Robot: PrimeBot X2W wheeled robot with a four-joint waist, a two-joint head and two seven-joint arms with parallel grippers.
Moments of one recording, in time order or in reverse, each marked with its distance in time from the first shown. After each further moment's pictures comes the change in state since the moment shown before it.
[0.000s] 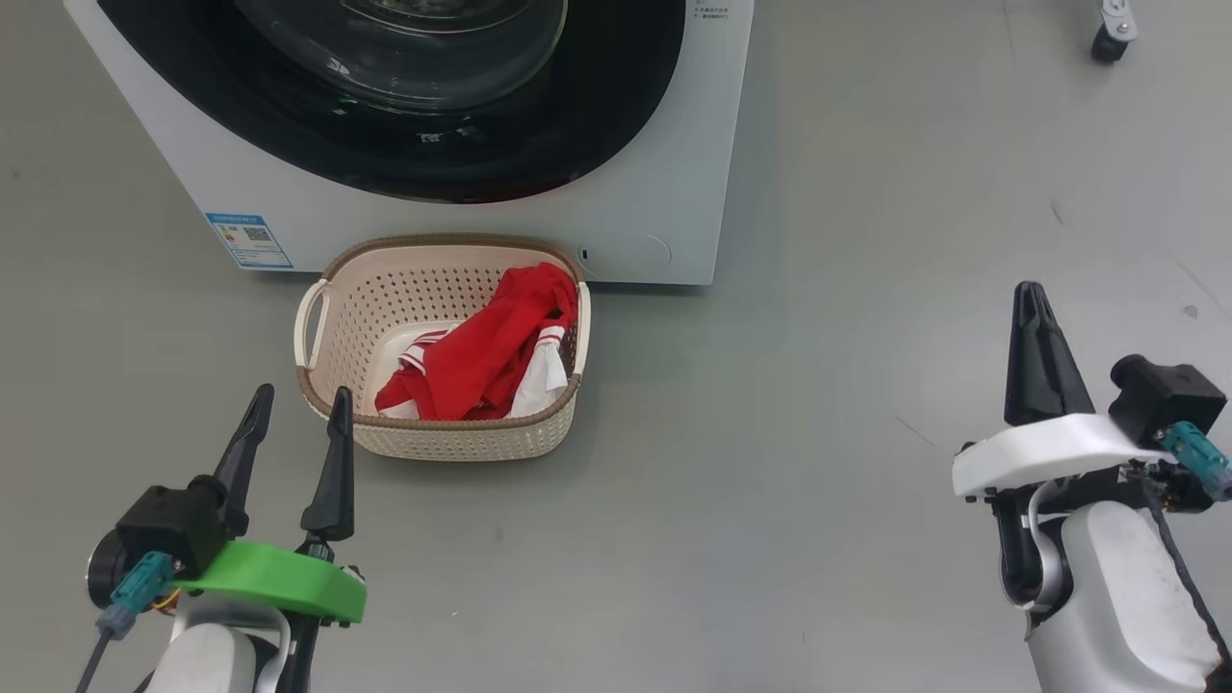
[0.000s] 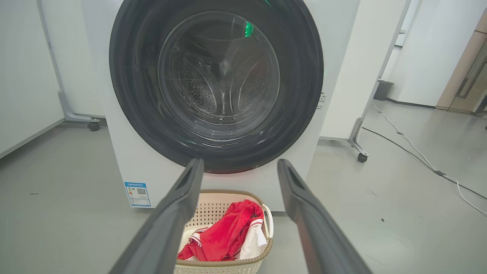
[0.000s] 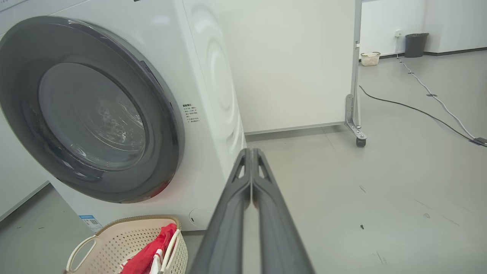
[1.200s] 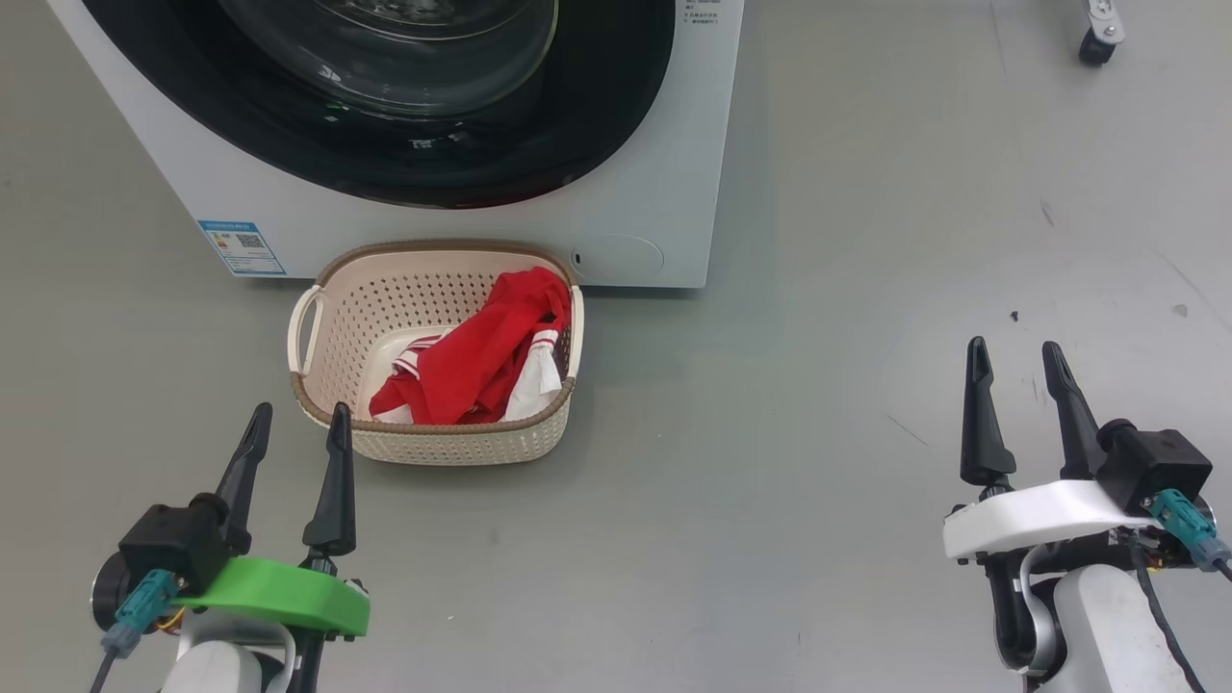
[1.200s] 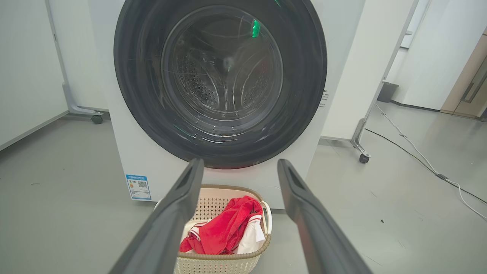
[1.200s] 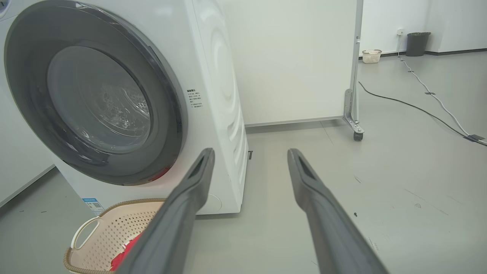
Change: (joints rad) left arm 0.036 -0.021 0.015 -0.012 0.000 0.000 0.000; right arm 0.150 0.023 0.006 -0.116 -0.047 0.000 0.000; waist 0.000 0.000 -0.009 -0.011
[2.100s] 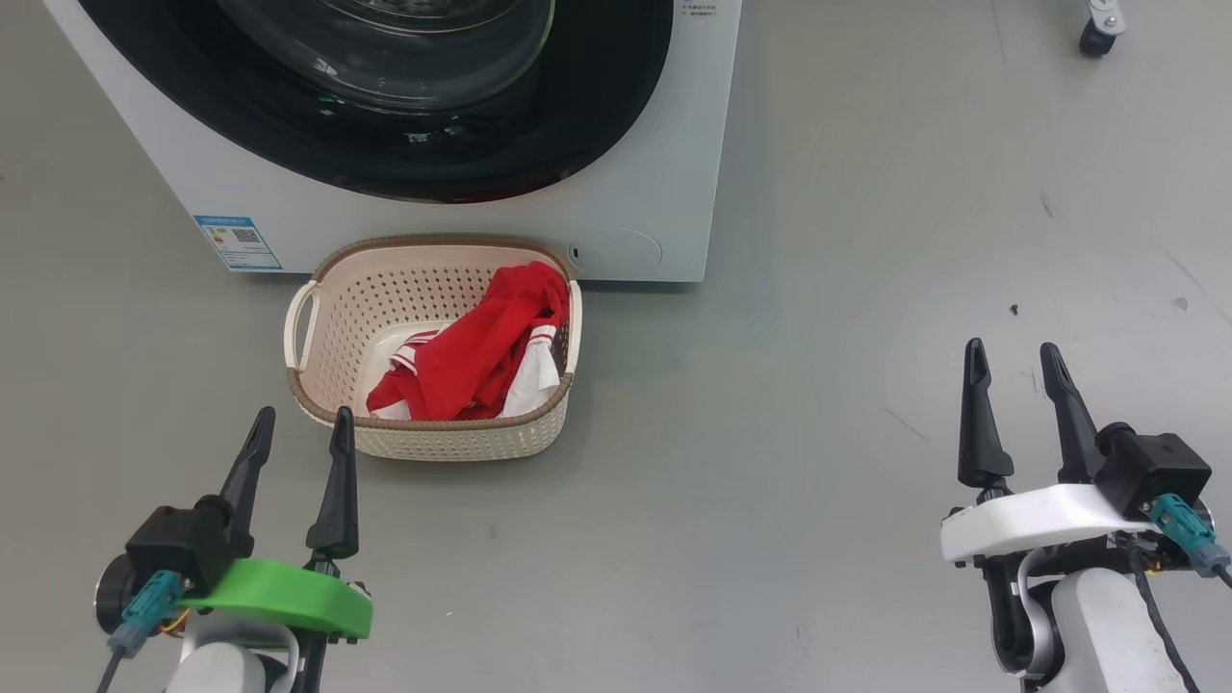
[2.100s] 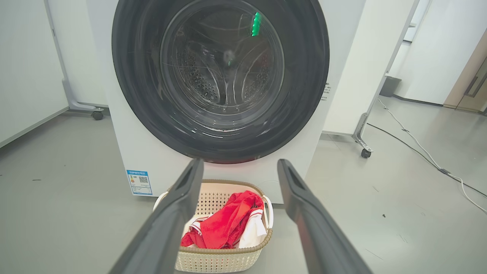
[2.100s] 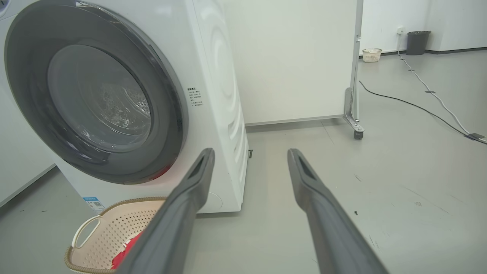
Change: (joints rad) left arm 0.000 -0.005 0.001 0.011 0.014 0.000 0.000; right arm 0.013 0.007 0.000 -0.020 -0.006 0.000 0.000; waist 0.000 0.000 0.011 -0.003
